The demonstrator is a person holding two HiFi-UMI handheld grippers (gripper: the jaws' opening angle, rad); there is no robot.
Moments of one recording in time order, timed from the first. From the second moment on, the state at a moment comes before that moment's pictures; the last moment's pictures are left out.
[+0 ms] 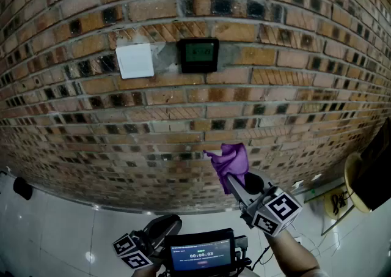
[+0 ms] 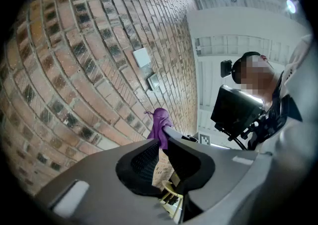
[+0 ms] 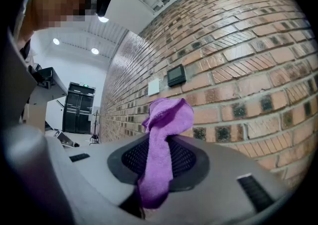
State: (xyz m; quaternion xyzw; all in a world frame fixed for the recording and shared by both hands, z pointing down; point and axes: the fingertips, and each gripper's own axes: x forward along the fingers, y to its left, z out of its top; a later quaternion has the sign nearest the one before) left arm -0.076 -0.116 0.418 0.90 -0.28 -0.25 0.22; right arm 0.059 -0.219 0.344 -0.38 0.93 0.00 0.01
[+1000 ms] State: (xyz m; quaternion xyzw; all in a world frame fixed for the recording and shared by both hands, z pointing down) left arm -0.097 -0.134 0.380 0.90 -0.30 -0.24 0.18; right arm -0.017 -0.265 0.263 -0.34 0.93 0.13 -0.01
